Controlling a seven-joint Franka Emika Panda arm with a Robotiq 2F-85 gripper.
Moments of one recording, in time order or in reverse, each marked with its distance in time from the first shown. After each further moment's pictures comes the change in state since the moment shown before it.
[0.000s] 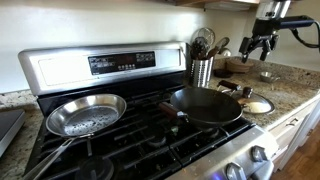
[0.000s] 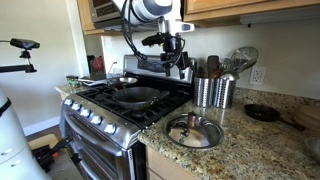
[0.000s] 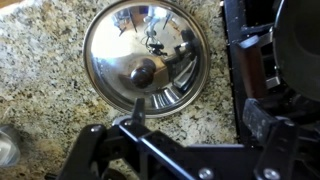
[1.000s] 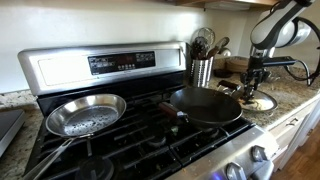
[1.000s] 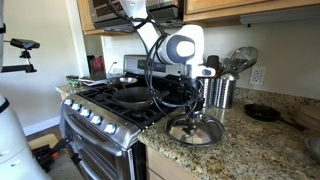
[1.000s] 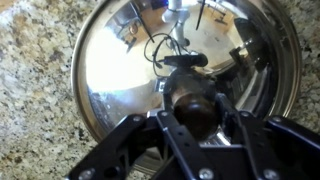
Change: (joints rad) arm -0.079 0.407 -0.061 0.107 0.094 0.210 -0.017
